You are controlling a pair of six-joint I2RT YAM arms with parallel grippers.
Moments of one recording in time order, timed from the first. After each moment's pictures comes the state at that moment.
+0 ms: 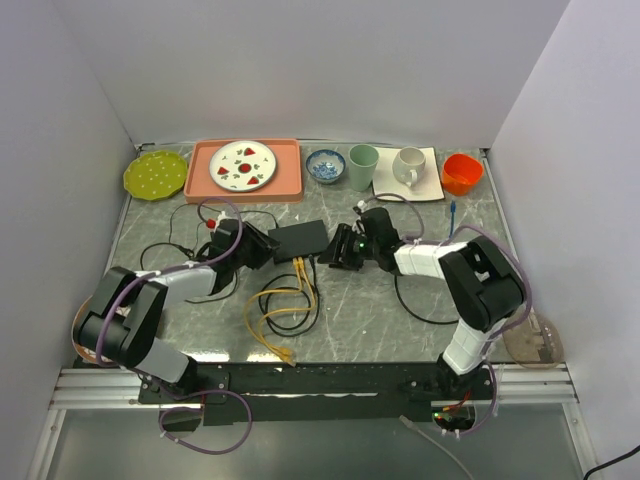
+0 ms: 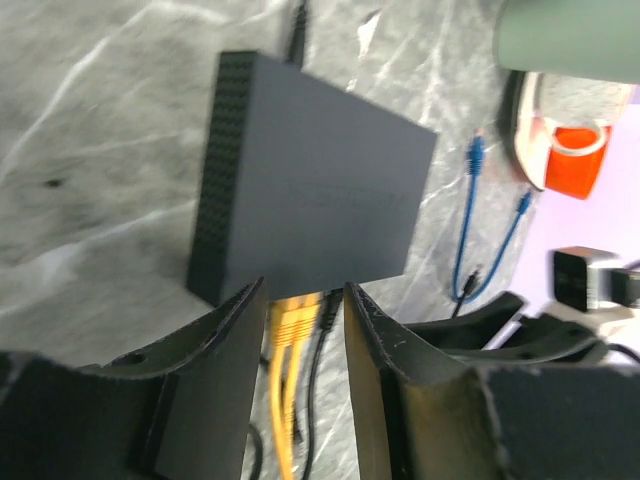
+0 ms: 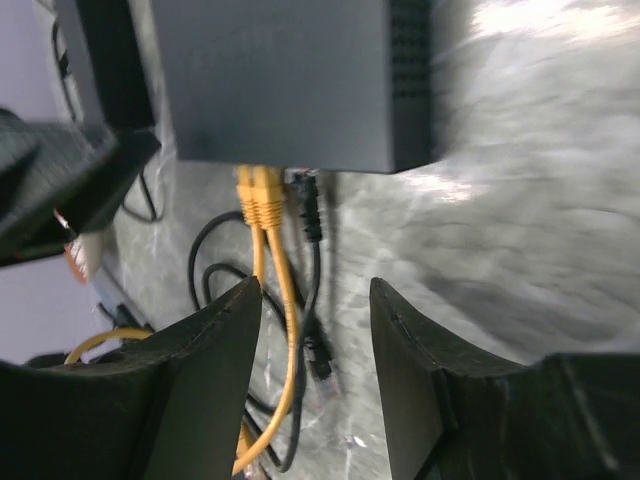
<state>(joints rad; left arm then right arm) -0.41 1.49 0.58 0.31 0.06 -1.17 0.50 1.72 0.81 0.20 -0.42 0.78</state>
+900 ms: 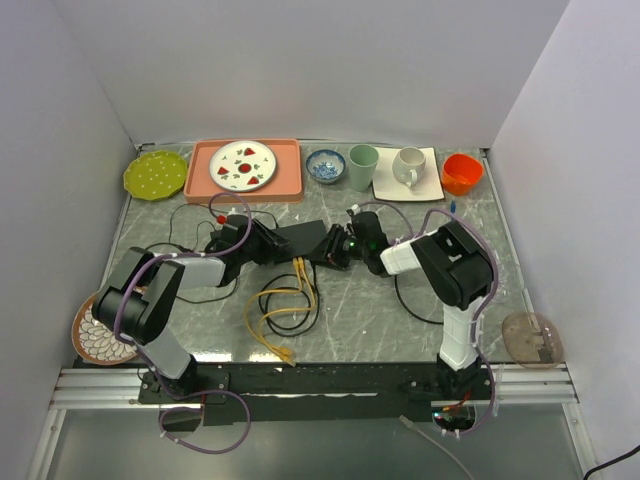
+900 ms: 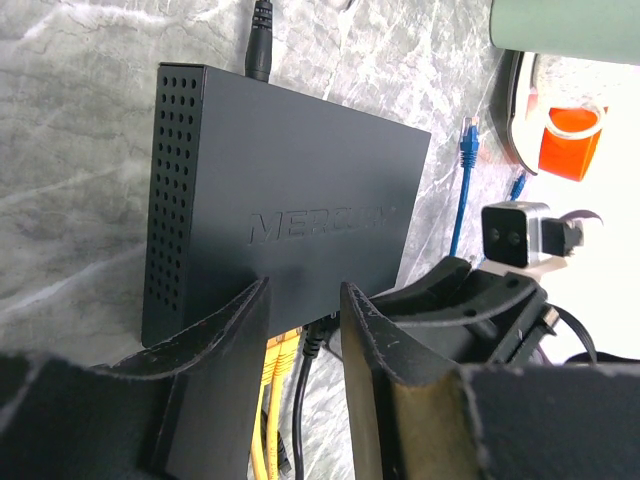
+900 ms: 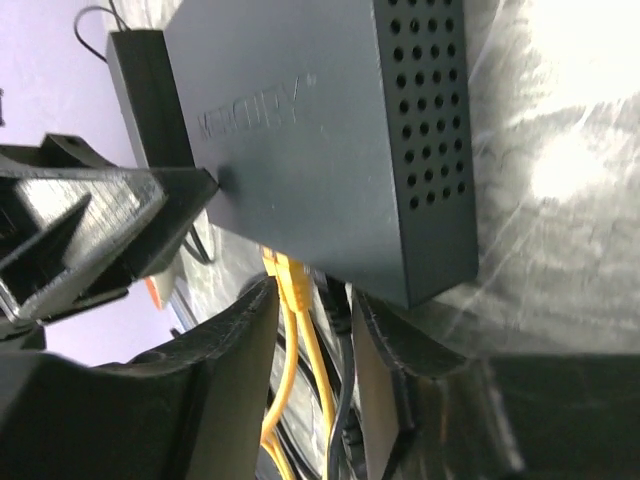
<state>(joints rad) -0.41 1.64 0.65 0.41 0.14 -1.17 0.52 1.94 0.85 0.49 -0.48 1.02</state>
